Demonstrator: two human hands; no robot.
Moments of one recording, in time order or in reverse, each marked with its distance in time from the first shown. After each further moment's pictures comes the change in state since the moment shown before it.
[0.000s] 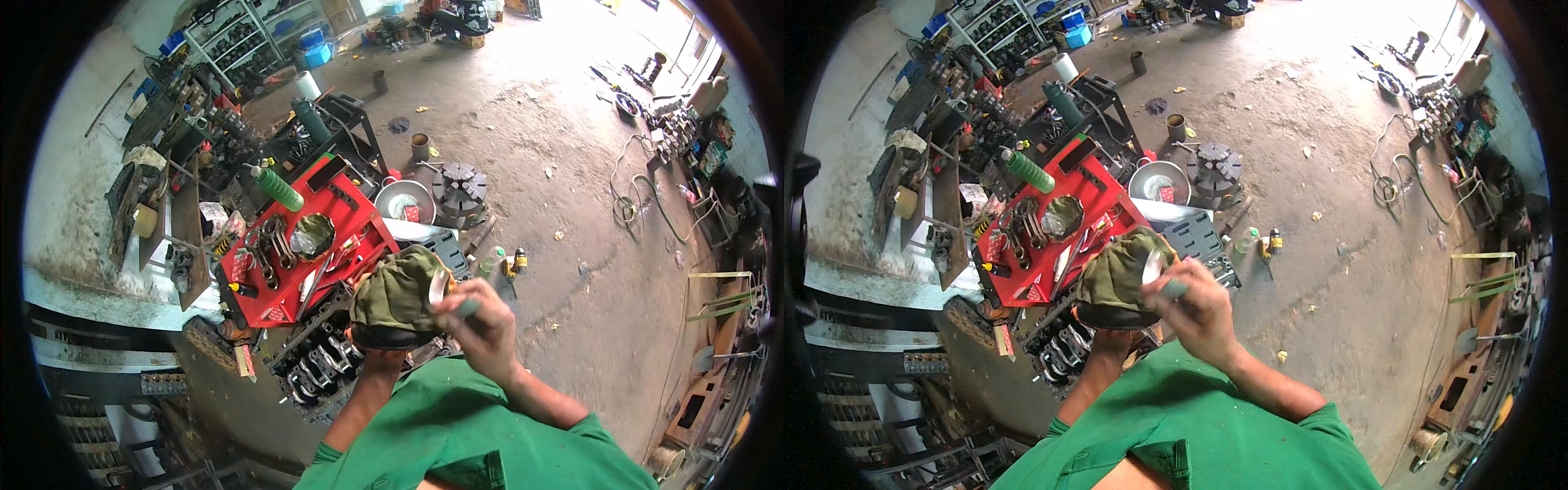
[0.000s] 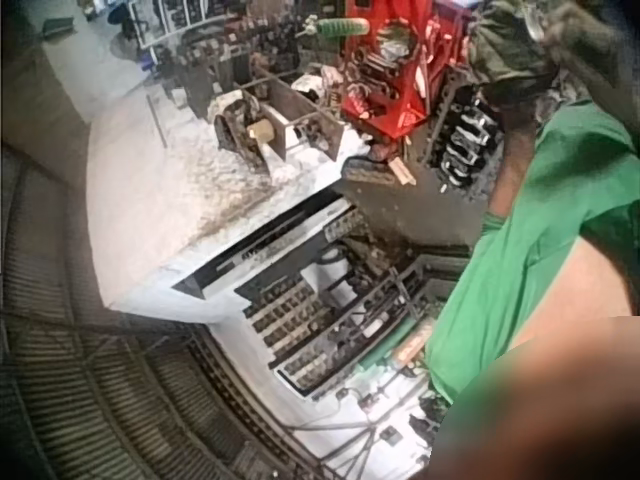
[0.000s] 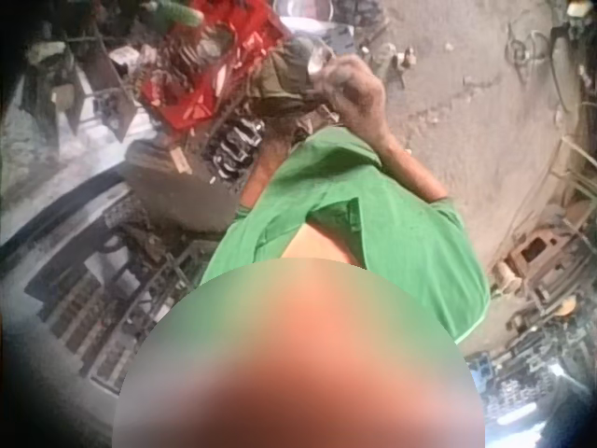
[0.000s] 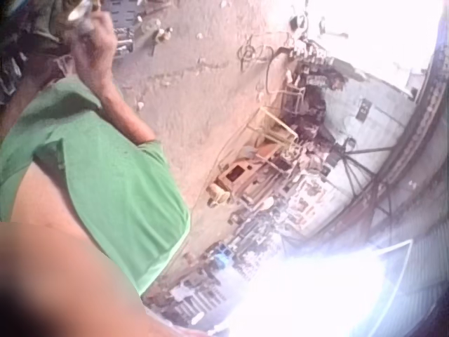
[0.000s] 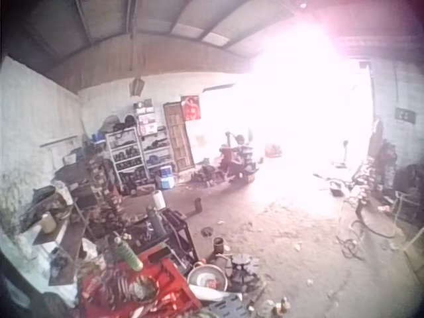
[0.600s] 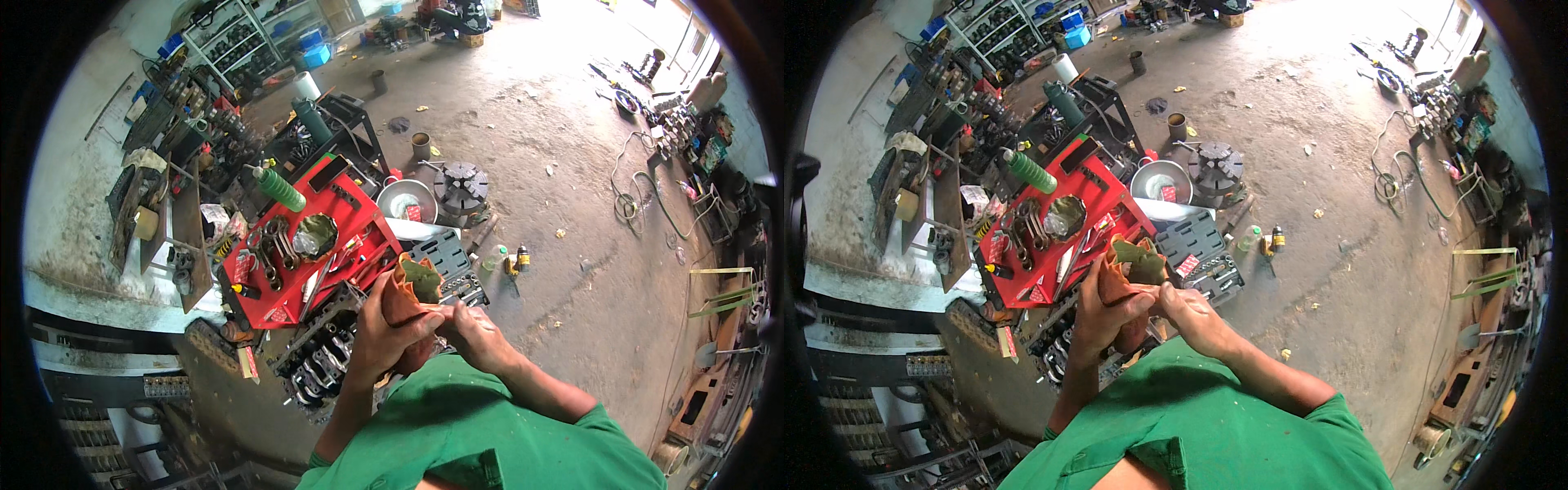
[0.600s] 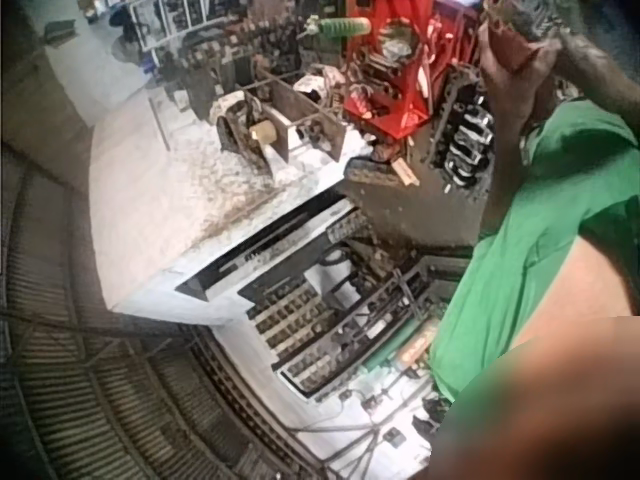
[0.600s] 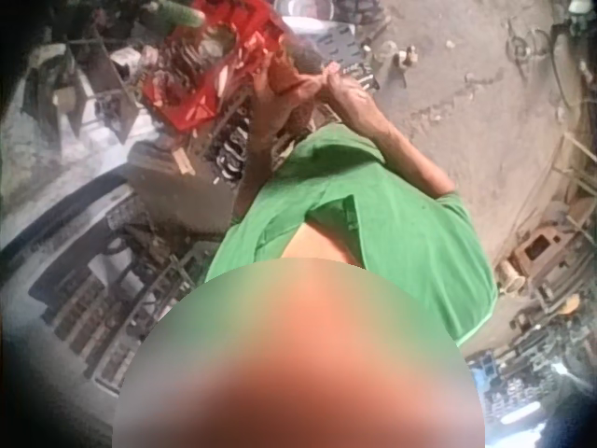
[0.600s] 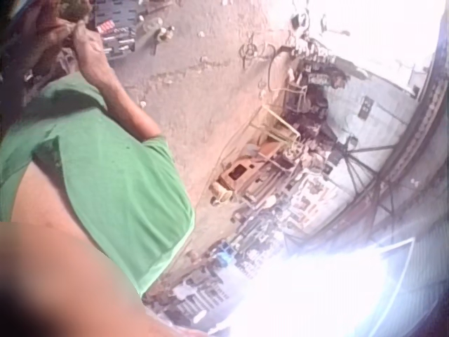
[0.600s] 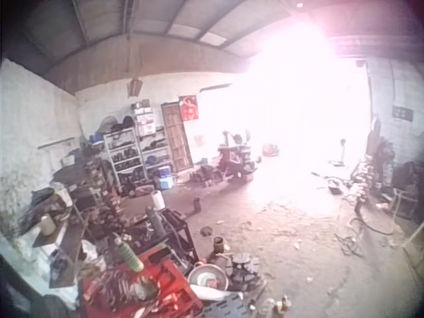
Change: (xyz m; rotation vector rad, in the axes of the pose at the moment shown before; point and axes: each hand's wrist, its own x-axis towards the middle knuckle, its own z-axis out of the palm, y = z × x) left_hand -0.002 0.047 0.122 1.229 0.037 -0.011; right_hand -0.010 0.017 0.008 0.682 -0.314 0.603
